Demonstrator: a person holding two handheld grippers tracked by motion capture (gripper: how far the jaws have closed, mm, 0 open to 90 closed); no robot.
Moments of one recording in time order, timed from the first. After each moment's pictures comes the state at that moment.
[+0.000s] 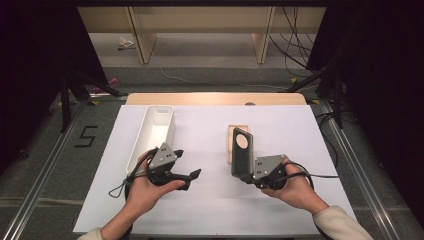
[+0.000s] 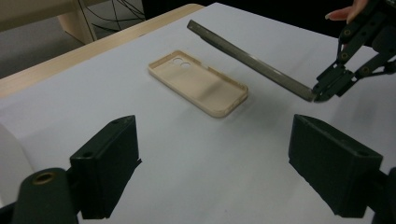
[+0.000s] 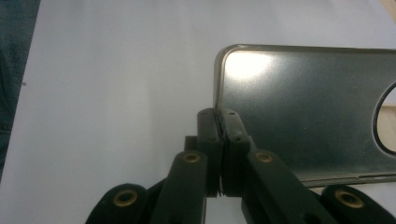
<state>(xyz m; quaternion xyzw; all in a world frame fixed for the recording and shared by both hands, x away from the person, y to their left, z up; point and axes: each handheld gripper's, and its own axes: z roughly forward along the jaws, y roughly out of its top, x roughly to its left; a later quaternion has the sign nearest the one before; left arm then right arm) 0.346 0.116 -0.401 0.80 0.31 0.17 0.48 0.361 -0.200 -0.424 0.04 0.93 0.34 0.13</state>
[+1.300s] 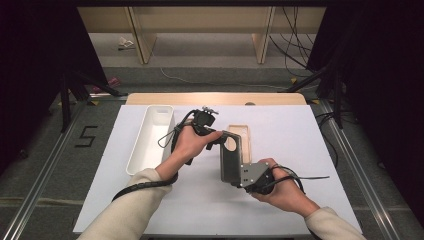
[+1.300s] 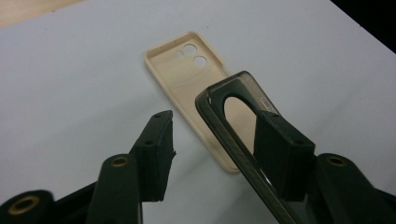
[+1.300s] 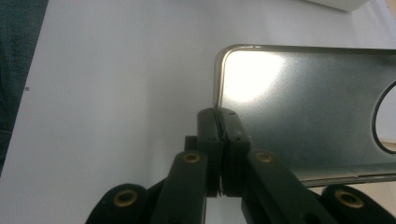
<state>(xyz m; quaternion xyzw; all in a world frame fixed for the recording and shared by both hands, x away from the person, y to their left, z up) 0.467 0.029 -0.391 0.82 0.43 0.06 0.37 0.351 -0.170 -0.425 -0.01 0.94 0.31 0.14</state>
